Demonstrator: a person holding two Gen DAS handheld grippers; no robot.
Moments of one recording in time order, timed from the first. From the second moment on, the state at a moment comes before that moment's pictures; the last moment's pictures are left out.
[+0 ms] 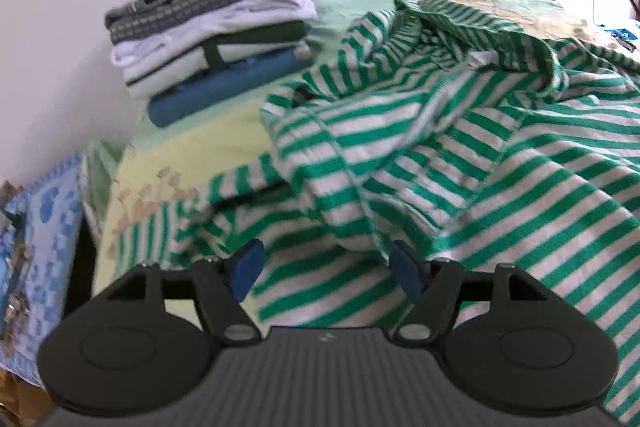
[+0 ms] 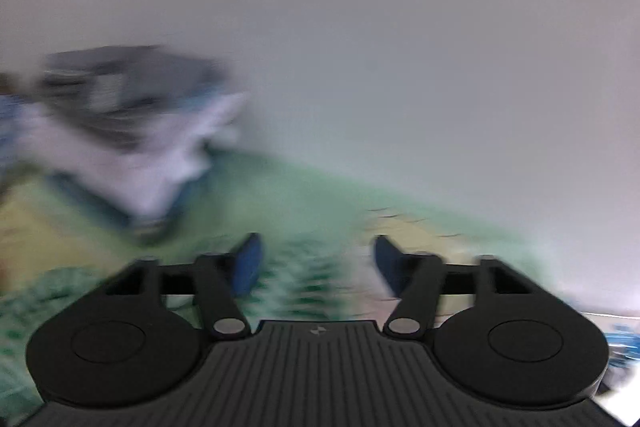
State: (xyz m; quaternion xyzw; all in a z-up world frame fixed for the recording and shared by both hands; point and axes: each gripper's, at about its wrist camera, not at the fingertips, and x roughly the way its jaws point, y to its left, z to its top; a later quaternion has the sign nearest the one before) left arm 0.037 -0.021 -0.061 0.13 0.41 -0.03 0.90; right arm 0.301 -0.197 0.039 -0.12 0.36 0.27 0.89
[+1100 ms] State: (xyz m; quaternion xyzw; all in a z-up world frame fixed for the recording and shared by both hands) left arm 0.033 -0.109 -0.073 0.18 0.38 -0.11 0.90; right arm 0.368 -0.167 0.069 0.03 0.44 0.22 0.87
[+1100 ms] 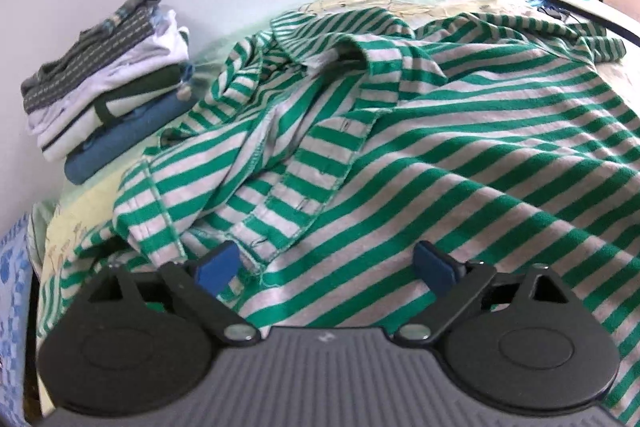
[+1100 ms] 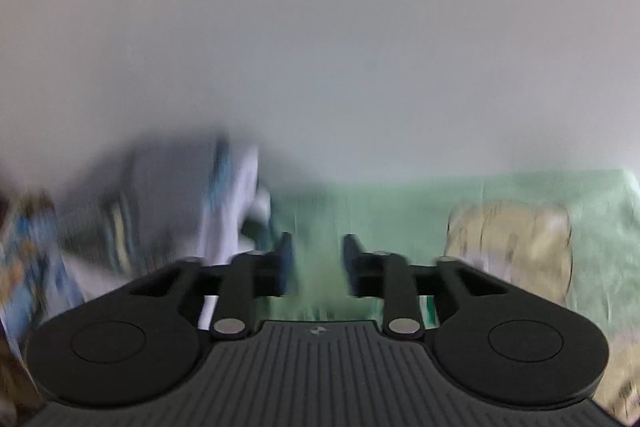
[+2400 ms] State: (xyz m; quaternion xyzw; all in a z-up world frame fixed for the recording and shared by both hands) left arm 0.022 -0.089 -0.086 0.06 0.36 -0.08 0.93; right arm 0.451 -0.166 0.082 0.03 0.27 0.12 0.95
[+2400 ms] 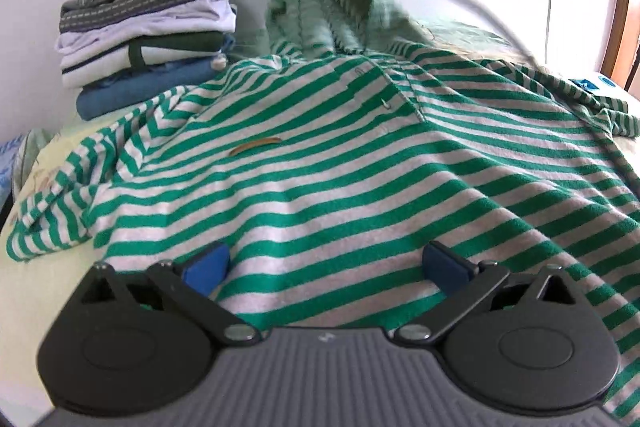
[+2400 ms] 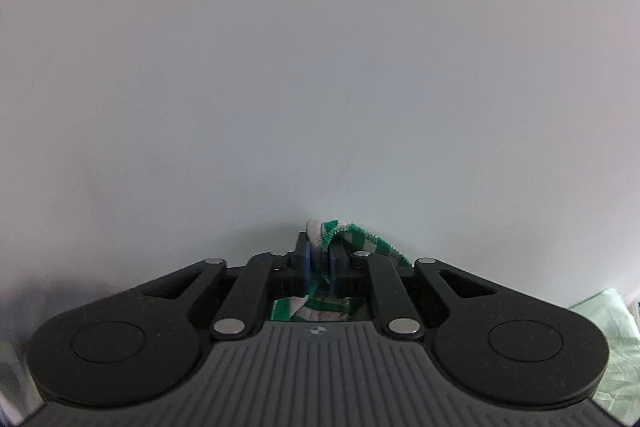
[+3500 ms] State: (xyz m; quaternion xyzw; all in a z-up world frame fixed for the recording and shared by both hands) left arm 0.024 -0.083 -0.081 0.05 0.37 -0.10 0.92; right arm -0.003 -0.381 0.016 0.09 0.45 0.10 0.88
